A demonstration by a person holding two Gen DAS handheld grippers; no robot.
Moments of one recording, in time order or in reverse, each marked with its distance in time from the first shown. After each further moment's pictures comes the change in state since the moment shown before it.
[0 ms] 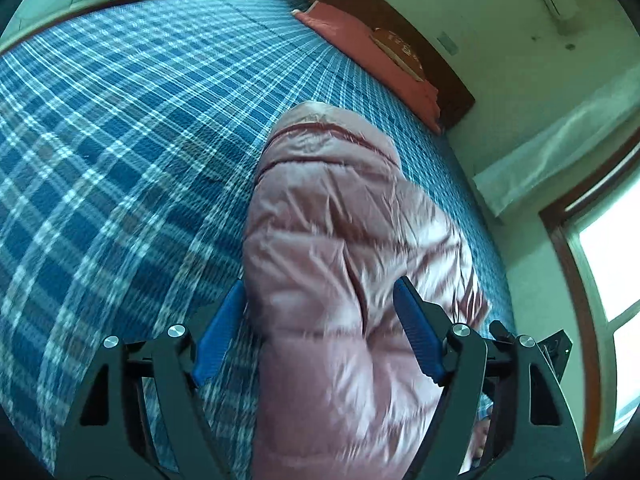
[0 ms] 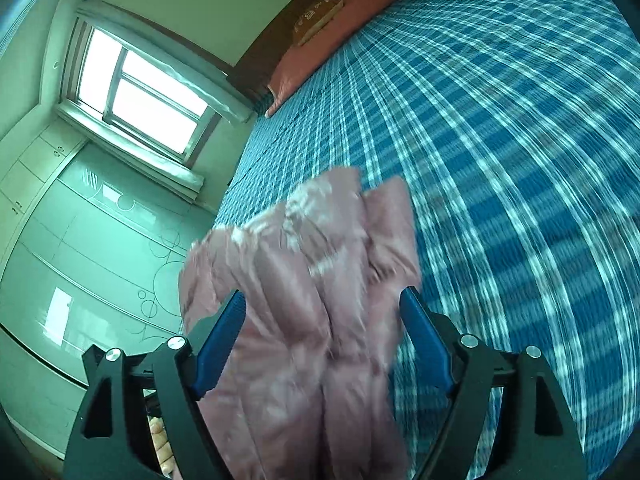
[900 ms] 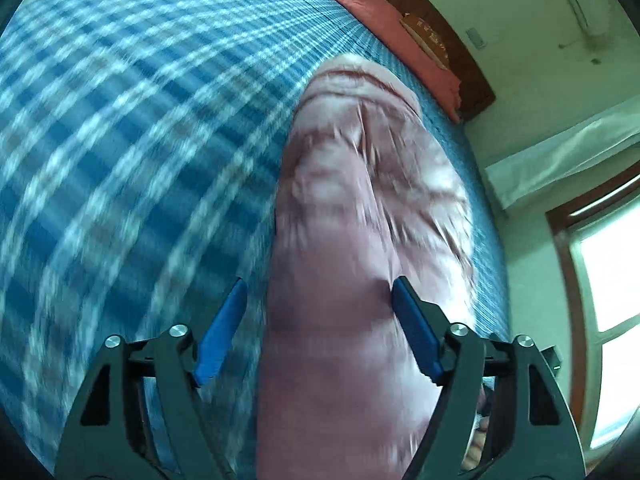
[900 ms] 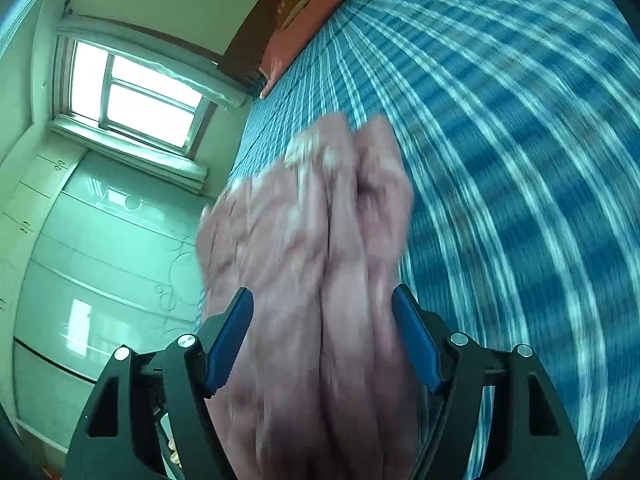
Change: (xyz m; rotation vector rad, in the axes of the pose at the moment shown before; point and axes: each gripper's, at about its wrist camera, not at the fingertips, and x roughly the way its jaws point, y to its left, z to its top) left arm -0.032 0.016 -0.057 -0.107 0.084 0.008; right arm -0.038 -0.009 -0.070 0.104 0.094 0.059
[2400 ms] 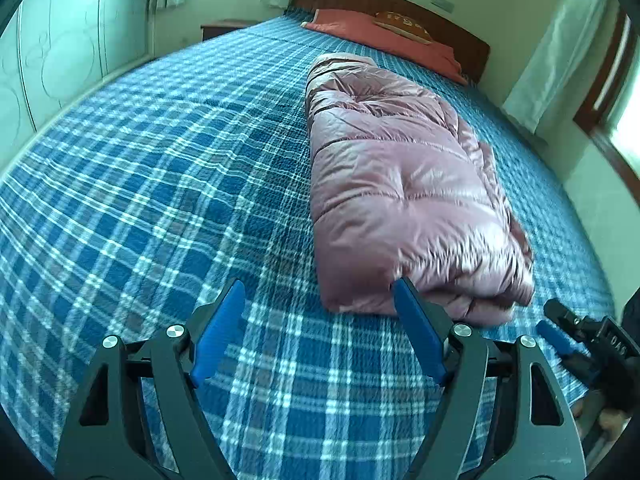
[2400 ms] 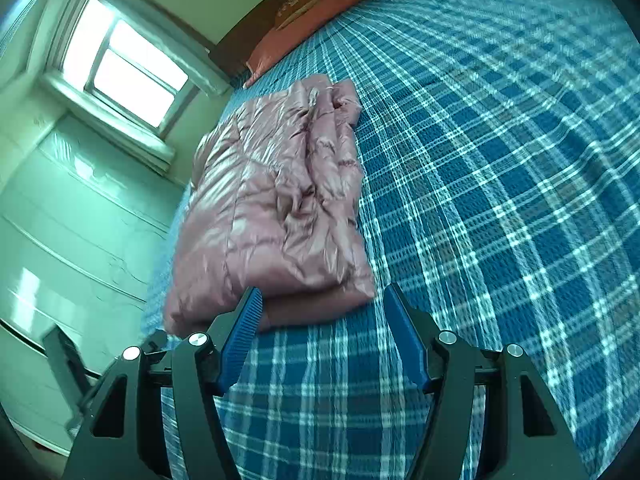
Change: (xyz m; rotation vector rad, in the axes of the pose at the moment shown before) left arm -0.087 -0.032 -0.141 0.367 -0.153 0.345; right arm -0.080 0.042 -0.149 -0.168 -0.082 -0.266
